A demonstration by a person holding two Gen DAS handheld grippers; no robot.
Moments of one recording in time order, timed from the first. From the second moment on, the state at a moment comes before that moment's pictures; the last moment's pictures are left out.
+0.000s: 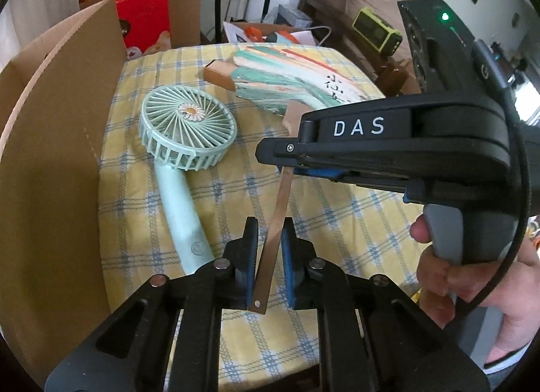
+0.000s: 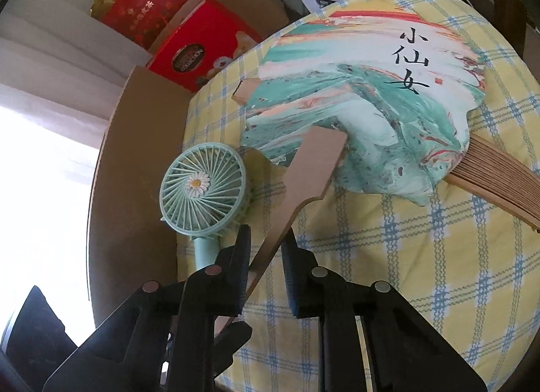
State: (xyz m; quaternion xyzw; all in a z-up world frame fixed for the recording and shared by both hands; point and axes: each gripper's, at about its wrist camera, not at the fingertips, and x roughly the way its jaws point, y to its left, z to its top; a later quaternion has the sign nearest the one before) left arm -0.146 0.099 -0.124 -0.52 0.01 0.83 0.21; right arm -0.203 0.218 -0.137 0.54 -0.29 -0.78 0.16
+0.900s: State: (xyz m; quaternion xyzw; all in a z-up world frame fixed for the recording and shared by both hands) left arm -0.119 0.034 -0.010 -0.41 -0.06 0.88 0.23; right arm -0.185 0.138 0.001 0.43 -0.19 -0.85 0.24
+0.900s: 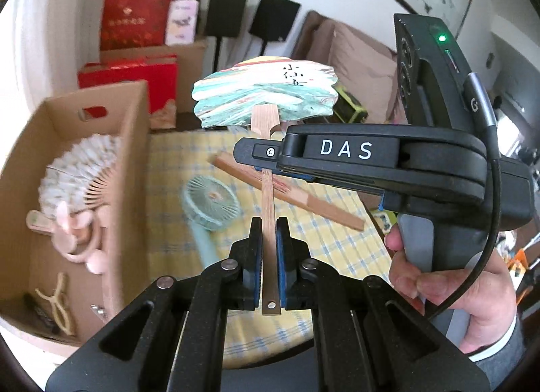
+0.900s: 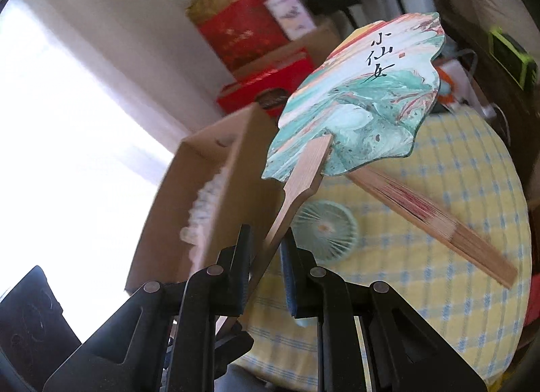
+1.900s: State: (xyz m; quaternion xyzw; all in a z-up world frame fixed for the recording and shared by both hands) left arm -0.152 -0.154 -0.052 -0.46 -0.11 0.88 0.09; right arm -0.243 -0.080 -0.056 0.51 -0.11 -0.78 0.34
